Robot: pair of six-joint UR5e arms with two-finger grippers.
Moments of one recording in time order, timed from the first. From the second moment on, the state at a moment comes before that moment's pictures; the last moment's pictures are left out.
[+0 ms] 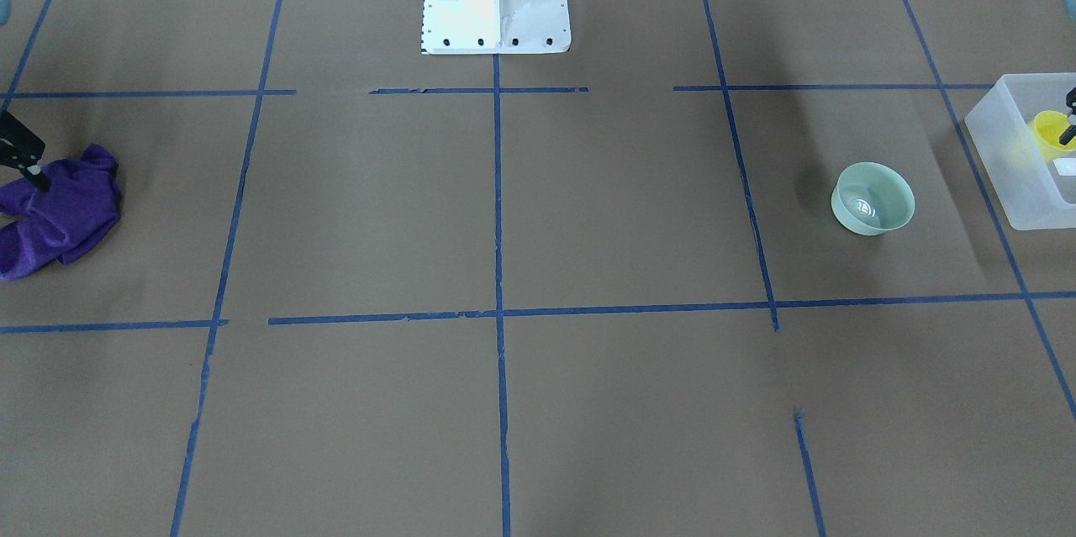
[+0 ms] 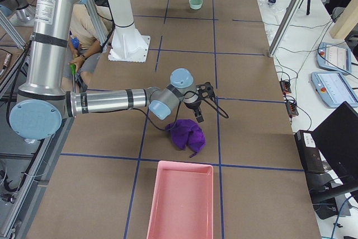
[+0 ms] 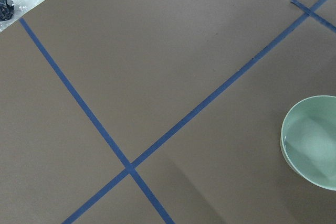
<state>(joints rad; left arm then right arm) -1.47 -1.39 -1.64 -2.39 -2.36 0.16 1.10 -1.77 1.75 -0.76 2.14 0.54</state>
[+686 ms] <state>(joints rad) -1.47 -1.41 -1.66 -2.38 -2.37 0.11 0.98 -1.77 1.62 -0.65 2.08 0.48</state>
